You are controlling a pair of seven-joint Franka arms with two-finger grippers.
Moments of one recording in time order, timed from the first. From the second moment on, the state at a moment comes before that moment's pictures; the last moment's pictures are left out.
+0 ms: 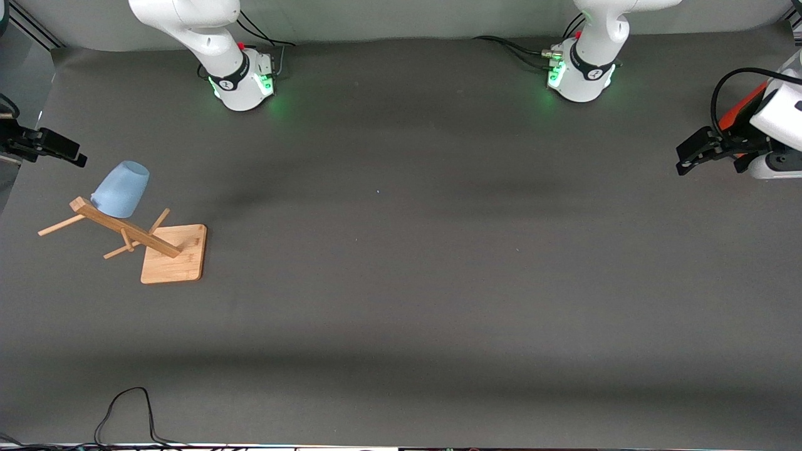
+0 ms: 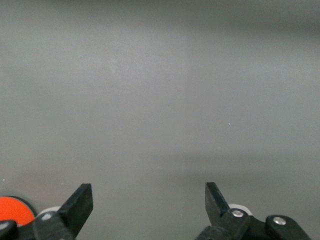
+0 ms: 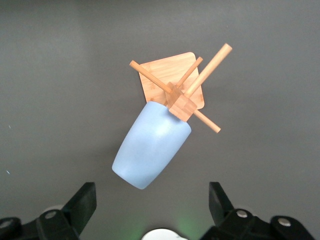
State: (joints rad) left arm 0.03 -0.13 -0.07 -1.77 -0.01 1.69 -0.07; right arm -0.03 -0.15 -0.13 -1.81 -0.04 1.57 0.11
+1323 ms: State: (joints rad) left arm 0.03 -0.12 -0.07 -1.77 -0.01 1.68 -0.07; right arm -0.03 -0.14 -0.15 -2.12 0.00 1.91 0.61
